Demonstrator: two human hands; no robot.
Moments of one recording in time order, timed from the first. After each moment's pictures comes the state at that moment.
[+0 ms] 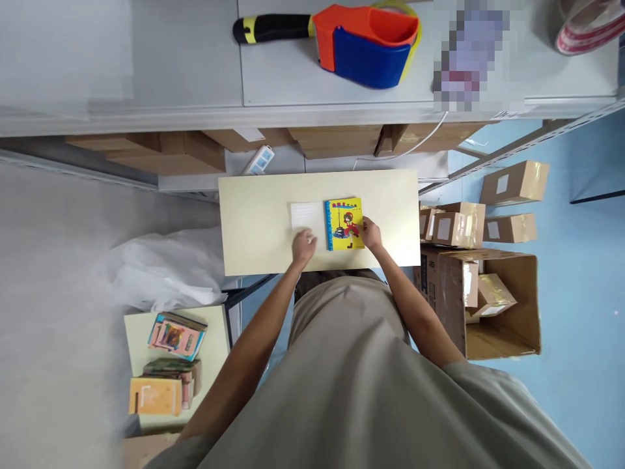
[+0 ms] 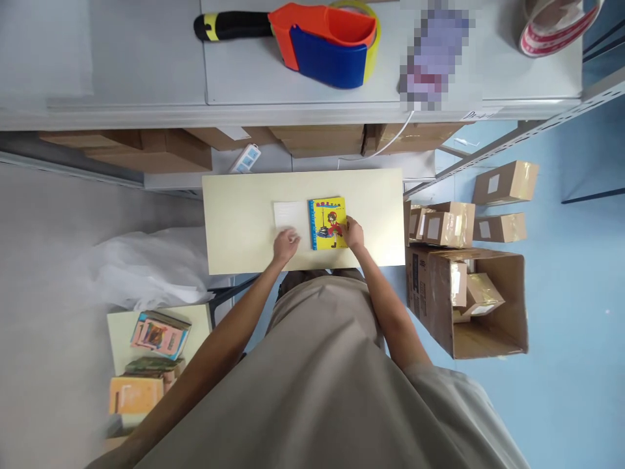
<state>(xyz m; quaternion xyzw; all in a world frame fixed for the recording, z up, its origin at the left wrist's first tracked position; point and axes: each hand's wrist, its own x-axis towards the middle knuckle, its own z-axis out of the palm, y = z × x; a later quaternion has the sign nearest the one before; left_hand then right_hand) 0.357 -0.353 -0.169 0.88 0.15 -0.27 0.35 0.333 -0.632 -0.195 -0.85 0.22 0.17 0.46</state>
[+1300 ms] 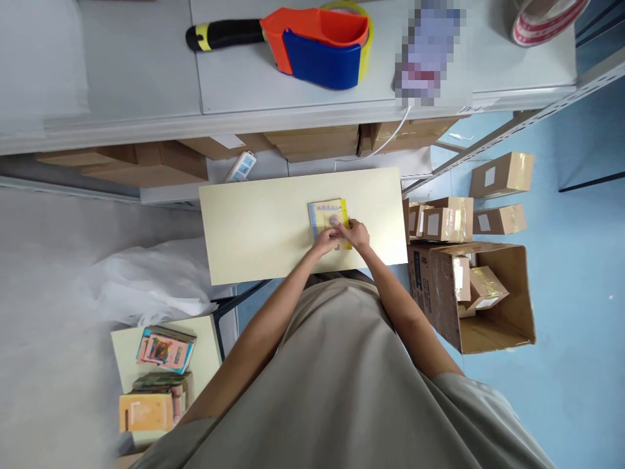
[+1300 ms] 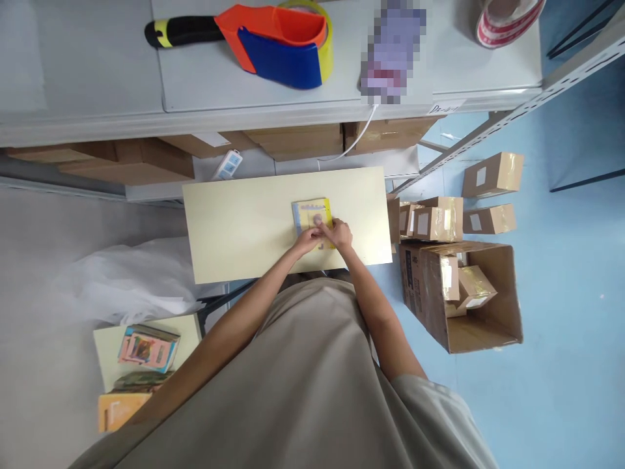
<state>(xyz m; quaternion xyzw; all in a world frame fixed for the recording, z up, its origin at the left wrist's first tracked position) 0.362 -0.475 -0.185 0.75 0.07 -0.37 0.55 0.341 -0.632 -0.151 -0.86 0.27 0.21 0.38</state>
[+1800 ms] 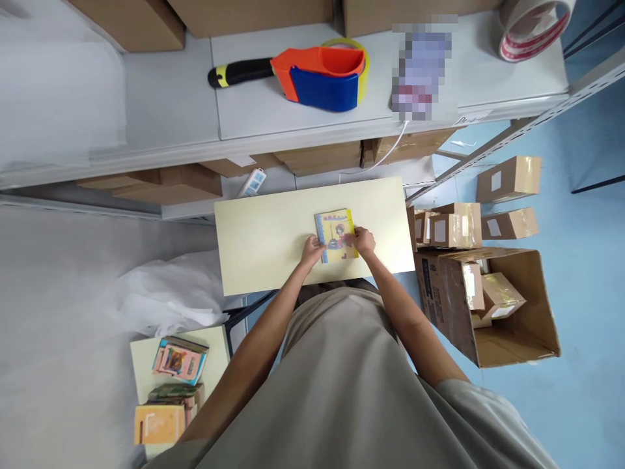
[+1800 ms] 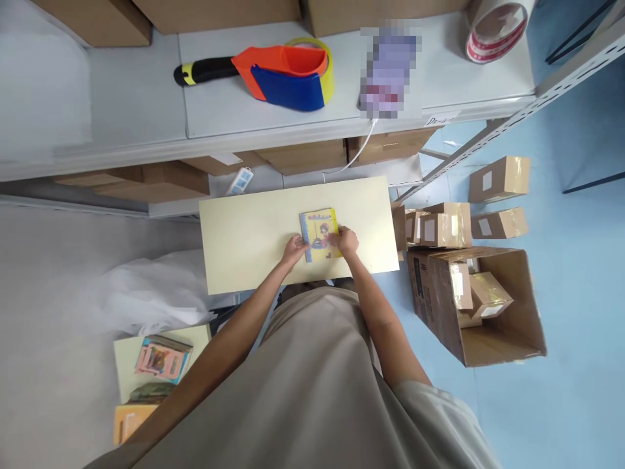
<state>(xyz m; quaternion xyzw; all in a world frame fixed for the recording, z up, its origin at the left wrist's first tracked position) 0.372 -0.410 -0.181 0.77 0.20 -0.27 0.54 0.348 -0.633 -0.158 -0.83 0.33 0.25 0.38</state>
